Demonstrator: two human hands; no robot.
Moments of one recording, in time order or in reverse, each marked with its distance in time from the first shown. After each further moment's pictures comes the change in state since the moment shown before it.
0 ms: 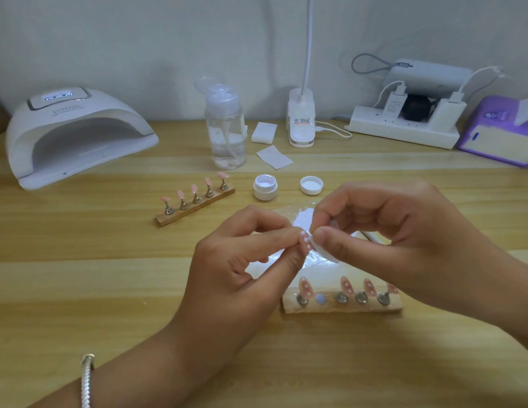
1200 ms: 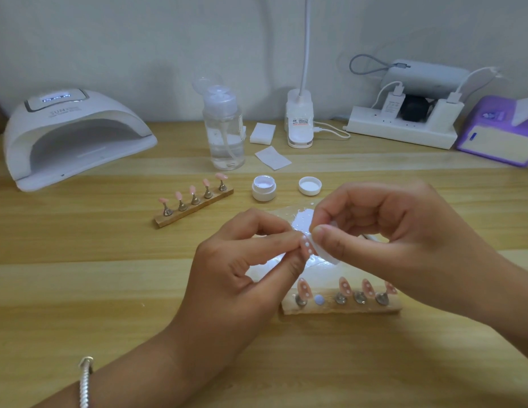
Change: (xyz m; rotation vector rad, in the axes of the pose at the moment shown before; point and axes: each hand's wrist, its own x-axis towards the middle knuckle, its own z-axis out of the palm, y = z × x) left_hand 0.000 -0.001 0.001 0.032 -0.019 -0.002; right_hand -0.001 0.002 0.002 0.114 0.029 0.073
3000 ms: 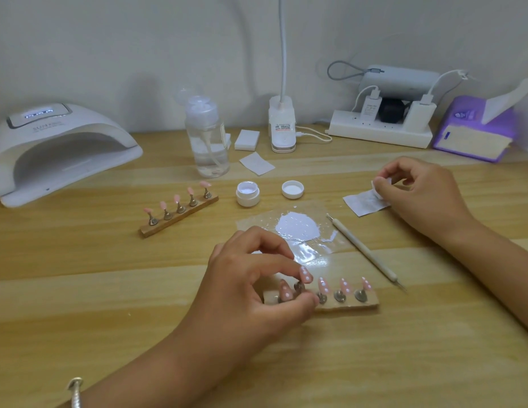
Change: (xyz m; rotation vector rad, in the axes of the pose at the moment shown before) left_hand -0.004 0.005 0.012 0.051 -0.240 -0.217; right_hand 0.007 0.119 -0.082 -0.583 0.535 0.291
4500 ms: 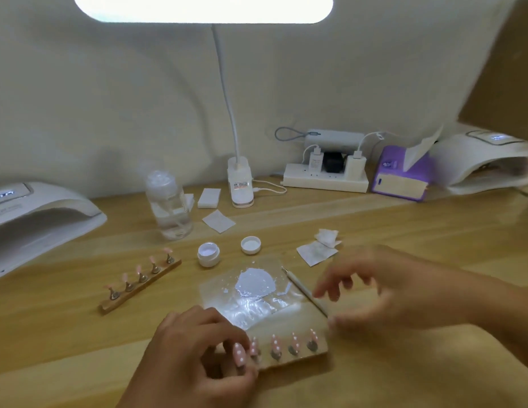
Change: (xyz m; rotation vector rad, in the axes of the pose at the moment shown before) left_hand 0.009 0.004 -0.015 0.339 -0.033 0.202; right_hand -0.041 -0.060 -0.082 -0.040 -0.776 -0.186
